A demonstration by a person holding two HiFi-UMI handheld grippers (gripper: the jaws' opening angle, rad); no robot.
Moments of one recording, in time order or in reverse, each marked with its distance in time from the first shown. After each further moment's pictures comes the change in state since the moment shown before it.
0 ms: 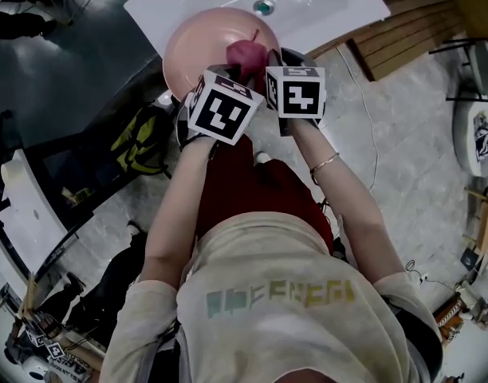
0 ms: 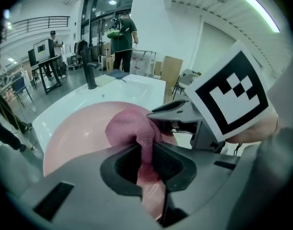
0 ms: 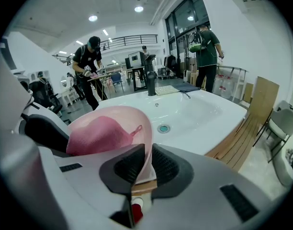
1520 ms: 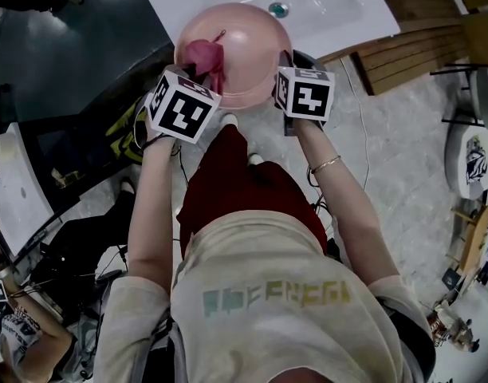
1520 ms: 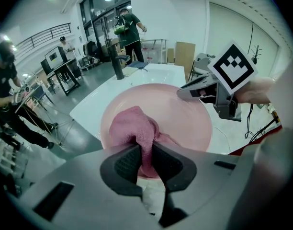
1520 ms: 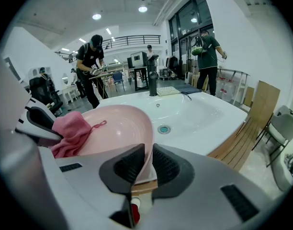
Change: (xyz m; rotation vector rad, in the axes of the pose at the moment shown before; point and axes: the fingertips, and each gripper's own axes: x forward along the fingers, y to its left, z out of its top) left arm -0.056 0.076 -0.064 0.027 0.120 0.230; right arm -0.003 0.002 -0.002 -0.028 -0.006 -0.004
